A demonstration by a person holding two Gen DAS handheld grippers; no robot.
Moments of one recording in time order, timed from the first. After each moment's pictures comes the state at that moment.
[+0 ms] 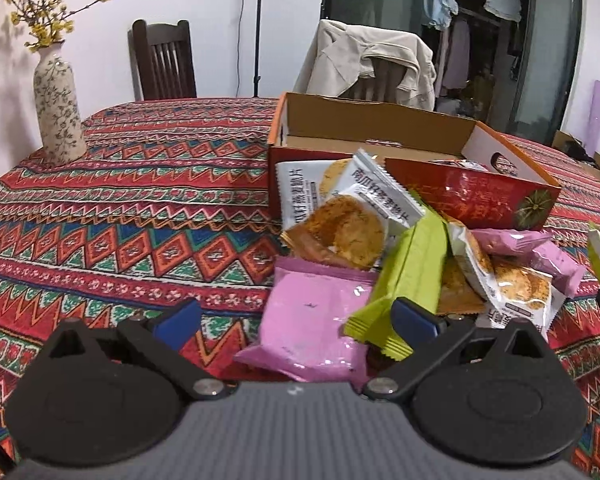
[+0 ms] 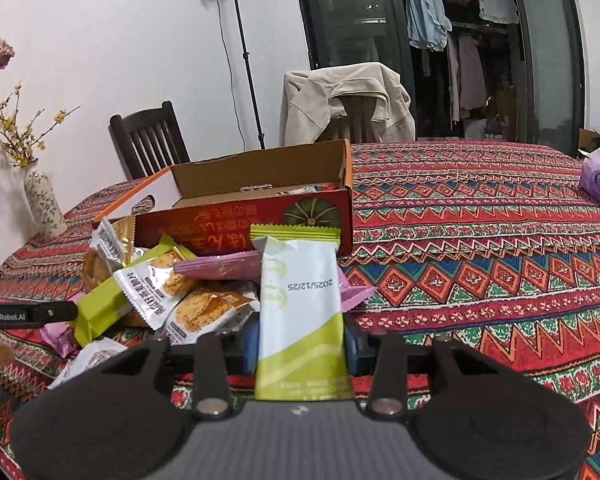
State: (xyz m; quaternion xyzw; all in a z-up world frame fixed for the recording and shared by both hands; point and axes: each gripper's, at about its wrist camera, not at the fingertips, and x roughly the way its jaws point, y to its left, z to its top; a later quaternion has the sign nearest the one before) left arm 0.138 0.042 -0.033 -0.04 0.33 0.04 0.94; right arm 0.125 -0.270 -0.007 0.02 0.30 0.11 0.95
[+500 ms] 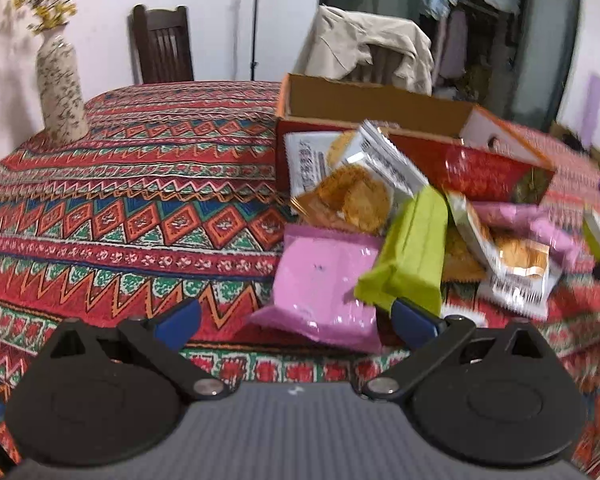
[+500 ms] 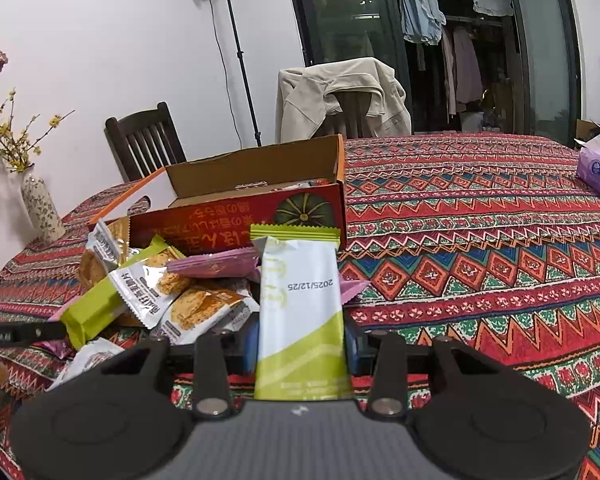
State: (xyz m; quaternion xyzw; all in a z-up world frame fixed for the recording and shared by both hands) left arm 0.124 0.049 -0.042 -0.03 0.35 0.03 0.93; right arm 0.126 -0.276 -0.009 0.04 0.31 0.11 0.94
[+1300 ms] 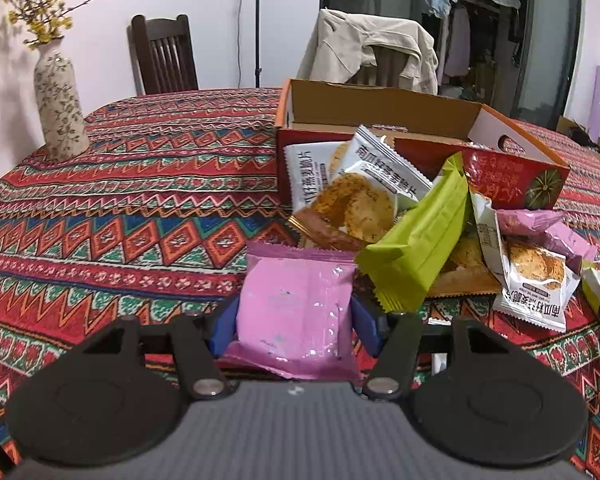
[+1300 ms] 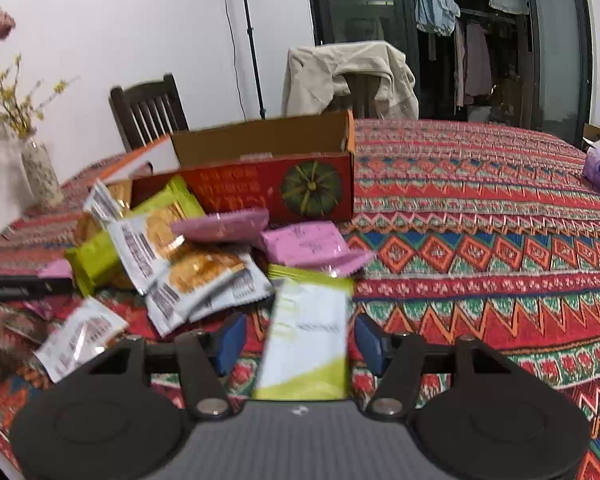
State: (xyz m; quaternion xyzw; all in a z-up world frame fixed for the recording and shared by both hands) left arm 0.135 0.049 -0.042 -0.03 0.34 0.04 0.94; right arm 0.125 -0.267 -0.028 0.00 0.34 0.11 0.93
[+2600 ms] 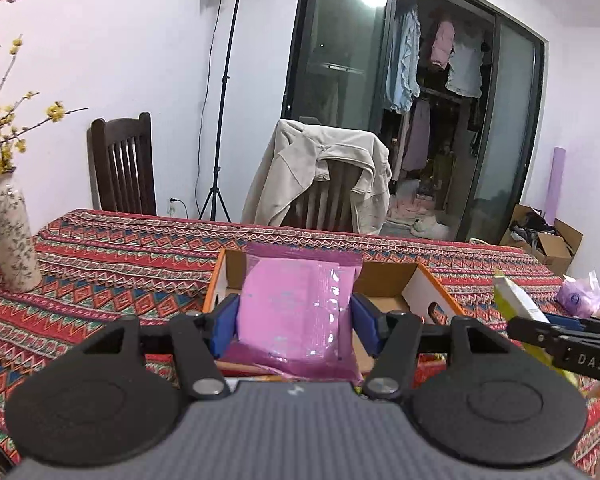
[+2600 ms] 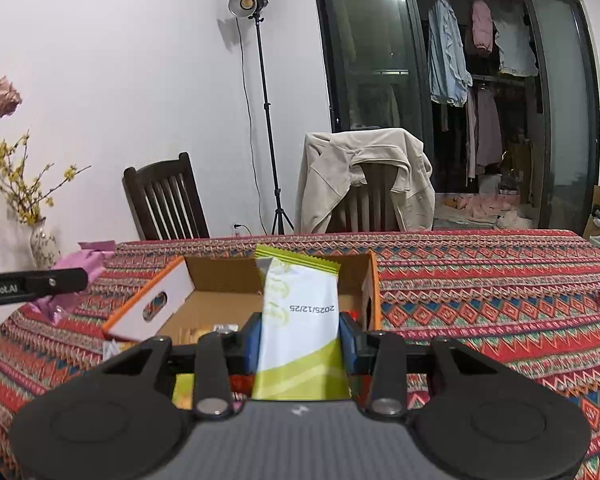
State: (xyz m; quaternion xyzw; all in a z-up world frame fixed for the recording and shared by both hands) left arm 0.198 0.013 0.085 -0.06 0.21 -0.01 0.98; right arm 0.206 -0.241 0.090 0.00 0.23 0.13 0.96
